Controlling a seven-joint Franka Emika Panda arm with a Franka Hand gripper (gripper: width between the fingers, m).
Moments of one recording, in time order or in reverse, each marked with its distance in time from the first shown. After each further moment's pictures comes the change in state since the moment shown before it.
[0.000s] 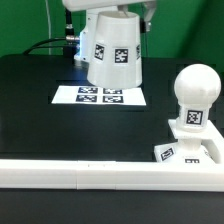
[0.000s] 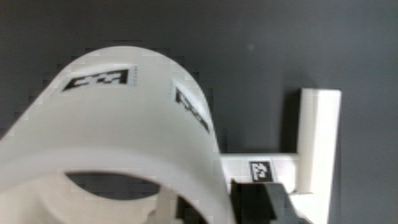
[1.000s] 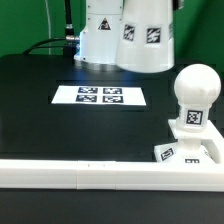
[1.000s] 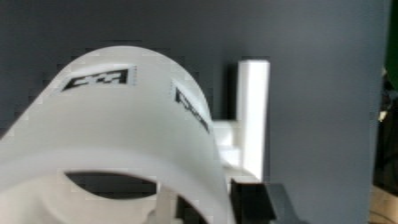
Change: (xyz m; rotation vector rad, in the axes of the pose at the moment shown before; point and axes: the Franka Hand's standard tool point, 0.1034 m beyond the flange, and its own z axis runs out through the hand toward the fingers) arm 0.035 -0.056 -0.045 0.044 -0.003 0.014
